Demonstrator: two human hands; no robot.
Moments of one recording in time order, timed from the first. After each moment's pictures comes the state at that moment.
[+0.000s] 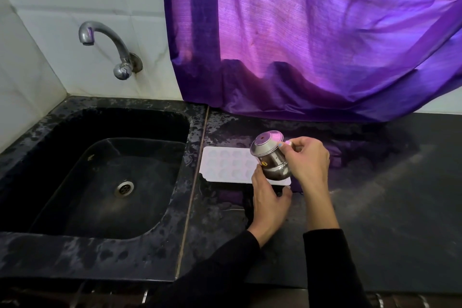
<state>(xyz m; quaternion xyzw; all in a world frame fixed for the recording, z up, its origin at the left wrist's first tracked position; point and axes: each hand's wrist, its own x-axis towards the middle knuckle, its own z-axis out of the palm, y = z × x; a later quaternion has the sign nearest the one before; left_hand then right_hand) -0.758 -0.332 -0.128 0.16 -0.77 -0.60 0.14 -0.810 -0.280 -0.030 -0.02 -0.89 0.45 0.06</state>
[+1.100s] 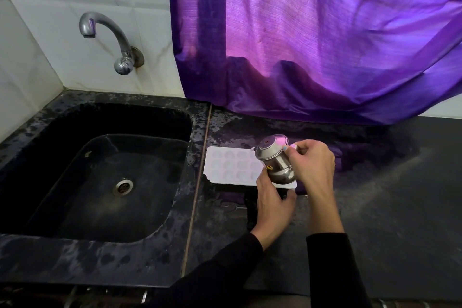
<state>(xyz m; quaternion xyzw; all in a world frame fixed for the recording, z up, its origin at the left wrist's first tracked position) -0.760 -0.343 -0.129 0.17 -0.75 -0.63 0.10 -0.814 -0.295 -0.031 -0.03 -0.91 0.41 0.06</state>
